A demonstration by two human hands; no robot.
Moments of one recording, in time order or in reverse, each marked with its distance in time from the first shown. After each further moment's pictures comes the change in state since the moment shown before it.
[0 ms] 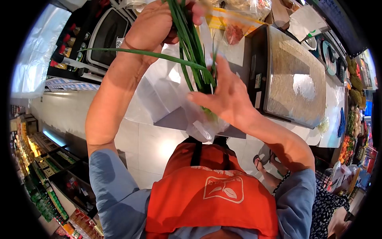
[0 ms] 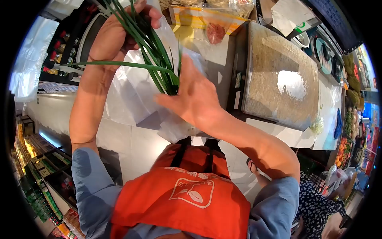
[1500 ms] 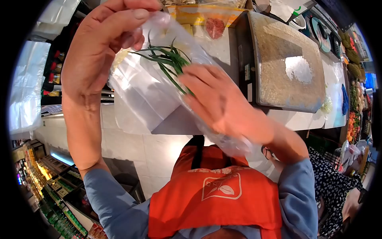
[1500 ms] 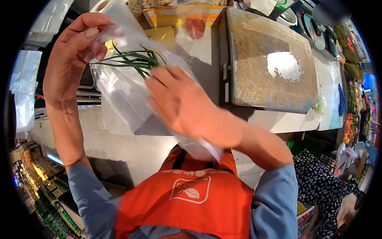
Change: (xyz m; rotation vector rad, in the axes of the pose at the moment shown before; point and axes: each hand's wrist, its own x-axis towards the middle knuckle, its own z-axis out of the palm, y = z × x) left_hand -0.017 0.046 -0.009 0.337 -0.214 0.094; right_hand -0.014 0.016 -0.014 -0.249 0.008 -0.507
